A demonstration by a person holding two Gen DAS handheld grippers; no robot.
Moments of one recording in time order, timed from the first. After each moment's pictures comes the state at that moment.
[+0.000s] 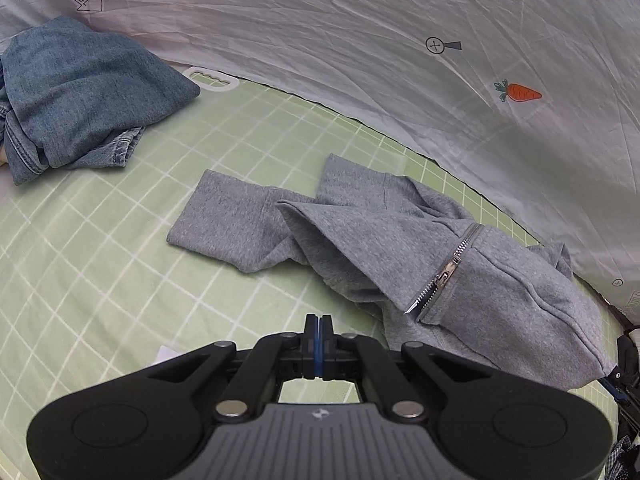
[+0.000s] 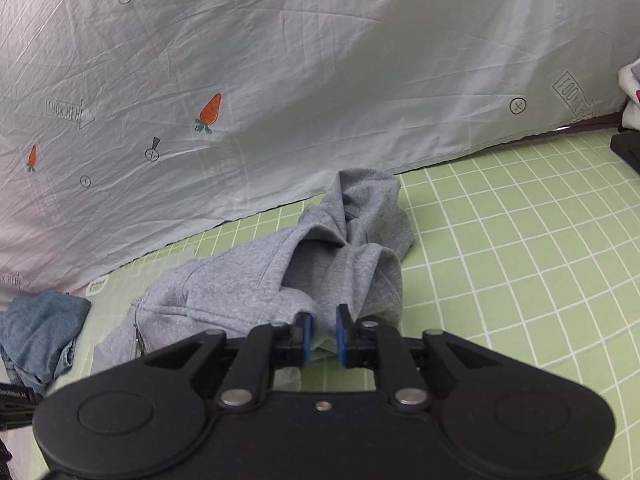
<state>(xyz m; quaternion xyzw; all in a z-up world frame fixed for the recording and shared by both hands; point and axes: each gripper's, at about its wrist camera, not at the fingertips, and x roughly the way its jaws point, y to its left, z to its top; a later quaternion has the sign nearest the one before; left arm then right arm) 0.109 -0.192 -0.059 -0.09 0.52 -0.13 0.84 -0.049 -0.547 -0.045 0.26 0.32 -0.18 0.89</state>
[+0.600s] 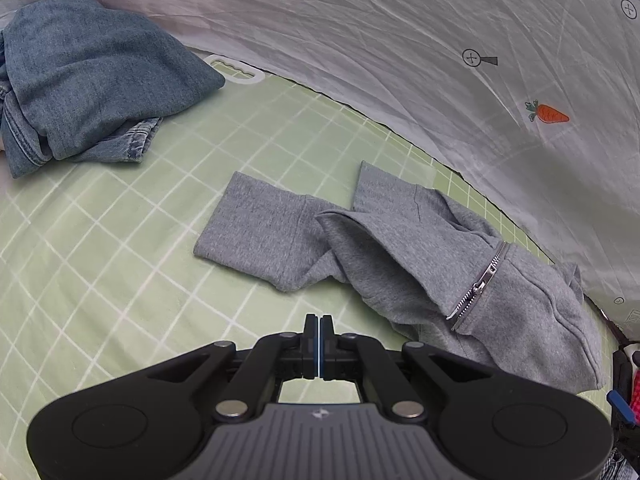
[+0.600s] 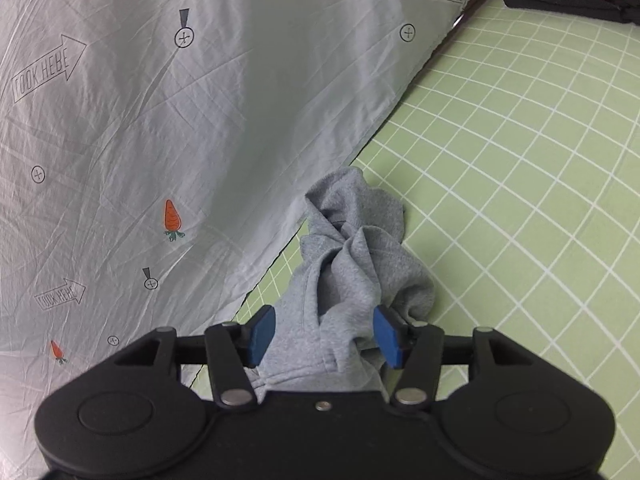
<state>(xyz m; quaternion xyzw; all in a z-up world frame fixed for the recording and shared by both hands) 0.143 -0.149 -0.077 -0.12 0.53 -0.13 0.83 -0.061 -0.560 -0.047 0.52 0.24 -0.25 0.78</state>
